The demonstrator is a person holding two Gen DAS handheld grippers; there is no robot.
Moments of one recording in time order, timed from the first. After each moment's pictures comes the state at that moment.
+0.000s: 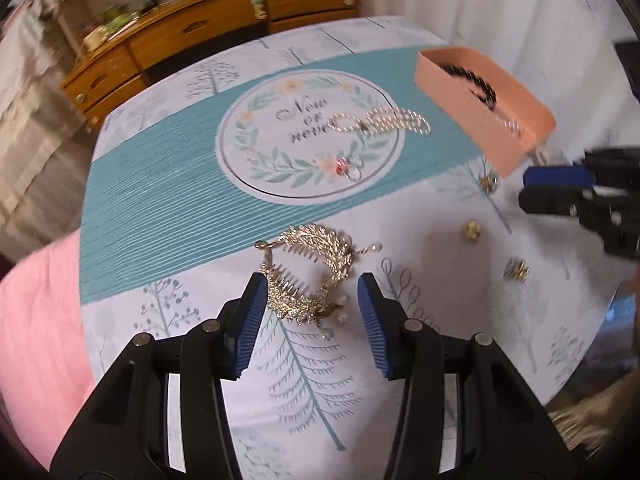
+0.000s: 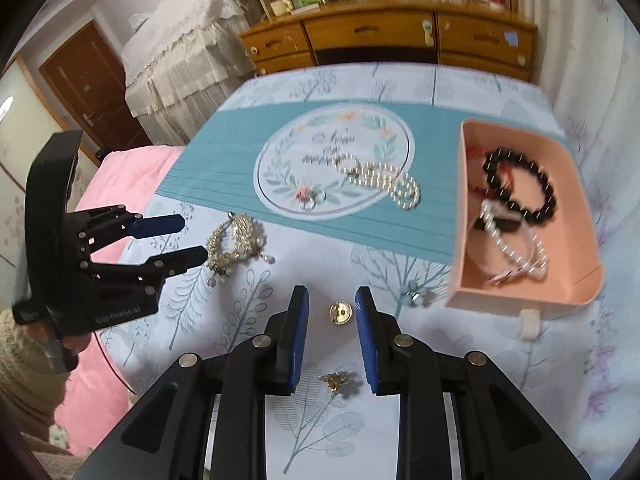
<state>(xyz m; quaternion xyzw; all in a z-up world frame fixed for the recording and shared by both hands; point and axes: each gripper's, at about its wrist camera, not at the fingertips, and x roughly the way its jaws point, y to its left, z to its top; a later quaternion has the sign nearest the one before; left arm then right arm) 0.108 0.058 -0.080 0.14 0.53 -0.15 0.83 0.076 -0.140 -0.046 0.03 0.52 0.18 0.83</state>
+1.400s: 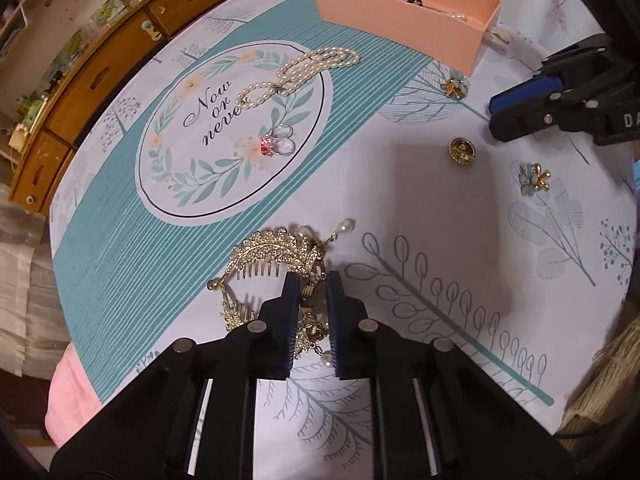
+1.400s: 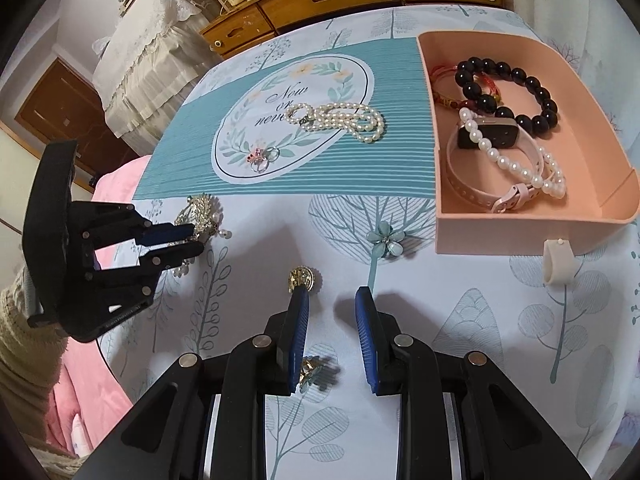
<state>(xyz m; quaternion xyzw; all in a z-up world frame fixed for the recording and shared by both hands) 0.122 0.023 -0.127 0.30 0.52 -0.26 0.76 0.084 -0.161 -0.108 0.11 0.56 0.15 0.81</state>
